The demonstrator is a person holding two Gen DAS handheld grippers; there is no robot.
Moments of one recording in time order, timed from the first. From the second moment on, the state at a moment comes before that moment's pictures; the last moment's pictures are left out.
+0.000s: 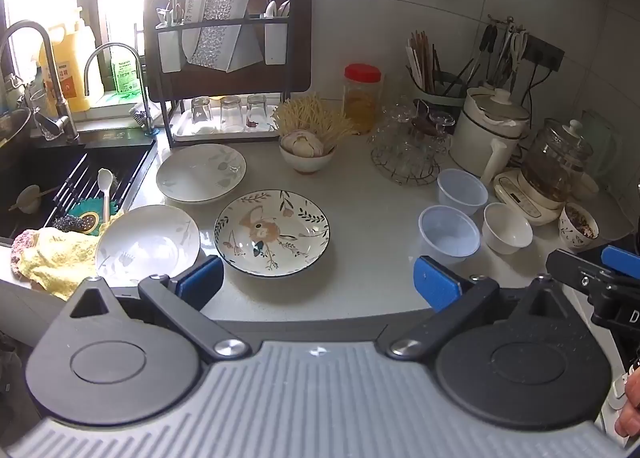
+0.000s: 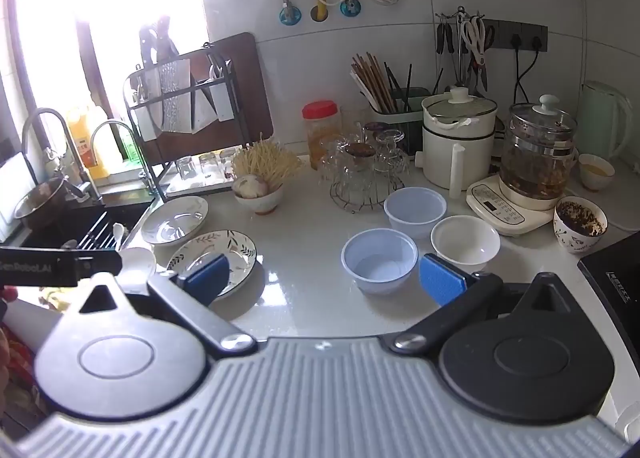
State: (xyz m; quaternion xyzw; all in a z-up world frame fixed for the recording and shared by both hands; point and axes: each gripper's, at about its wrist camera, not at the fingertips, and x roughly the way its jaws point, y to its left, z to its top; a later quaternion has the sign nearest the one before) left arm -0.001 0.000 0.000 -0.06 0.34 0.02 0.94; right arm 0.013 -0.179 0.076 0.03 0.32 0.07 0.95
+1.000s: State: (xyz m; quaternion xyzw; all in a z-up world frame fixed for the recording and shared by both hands) left arm -0.016 0.006 0.008 -0.06 0.35 0.02 0.94; right arm -0.005 -0.176 0.079 0.03 0.32 0.07 0.94
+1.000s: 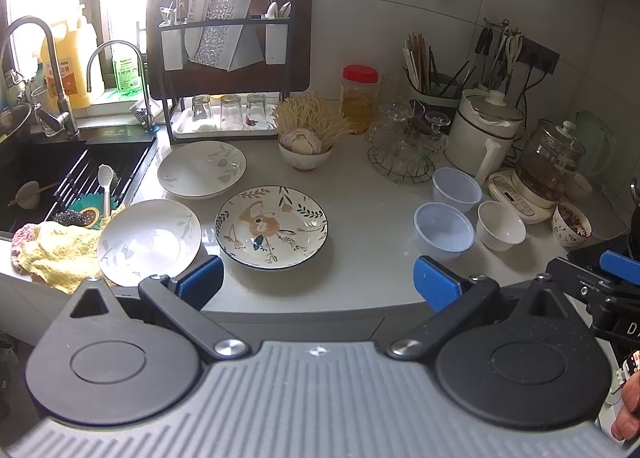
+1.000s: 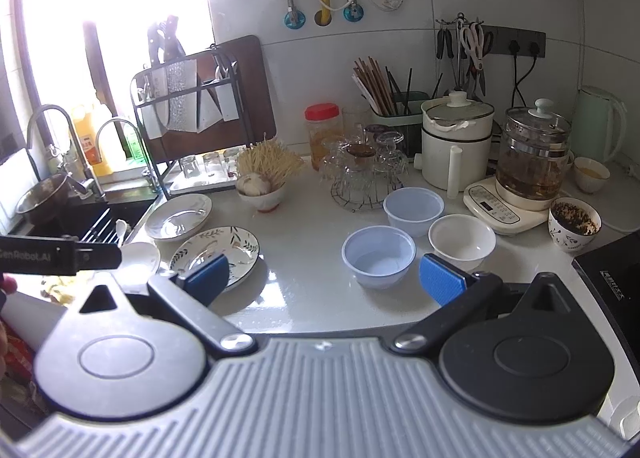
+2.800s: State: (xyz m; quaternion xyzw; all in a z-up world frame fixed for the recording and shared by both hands) left arm -0.028 0.009 -0.017 -0.08 0.36 0.02 0.93; right arm -0.007 -0.170 0.064 0.03 0.35 0.08 0.93
